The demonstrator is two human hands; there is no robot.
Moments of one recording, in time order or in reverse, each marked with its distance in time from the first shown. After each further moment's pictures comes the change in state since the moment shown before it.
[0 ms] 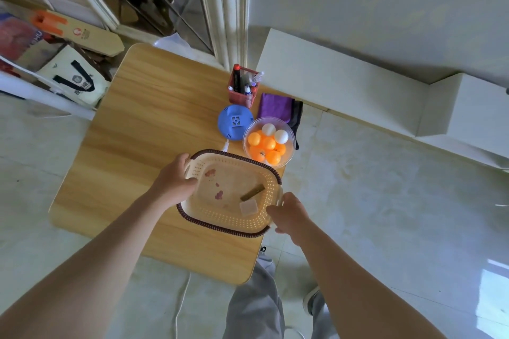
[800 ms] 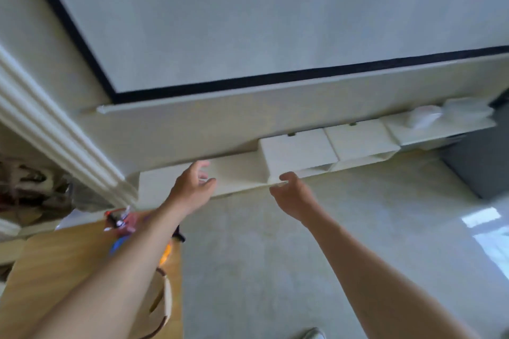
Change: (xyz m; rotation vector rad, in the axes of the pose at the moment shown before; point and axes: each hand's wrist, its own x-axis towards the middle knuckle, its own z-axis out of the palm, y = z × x) left_hand -0.246 0.388 0.101 0.018 0.048 0.706; right_hand -0.210 0.140 -0.348 0.327 0.615 -0.403
